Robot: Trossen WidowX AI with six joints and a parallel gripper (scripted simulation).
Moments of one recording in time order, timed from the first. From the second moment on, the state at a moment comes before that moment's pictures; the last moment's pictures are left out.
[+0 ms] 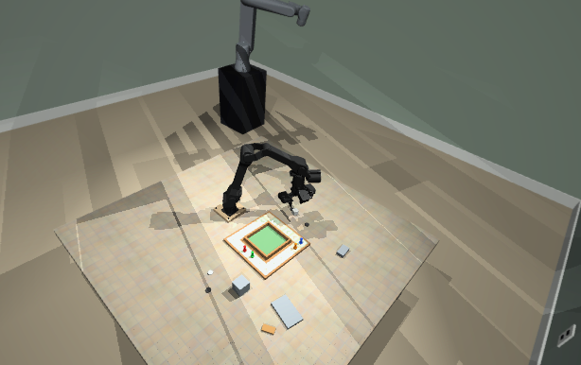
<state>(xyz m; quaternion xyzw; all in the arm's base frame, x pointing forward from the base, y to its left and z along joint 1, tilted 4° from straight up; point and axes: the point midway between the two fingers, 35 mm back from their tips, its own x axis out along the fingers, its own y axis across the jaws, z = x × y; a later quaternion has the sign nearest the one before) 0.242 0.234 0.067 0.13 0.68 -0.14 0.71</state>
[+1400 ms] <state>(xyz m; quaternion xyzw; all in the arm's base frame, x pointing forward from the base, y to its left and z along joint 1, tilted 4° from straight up) 0.246 0.233 0.020 0.13 0.68 -0.15 0.71</state>
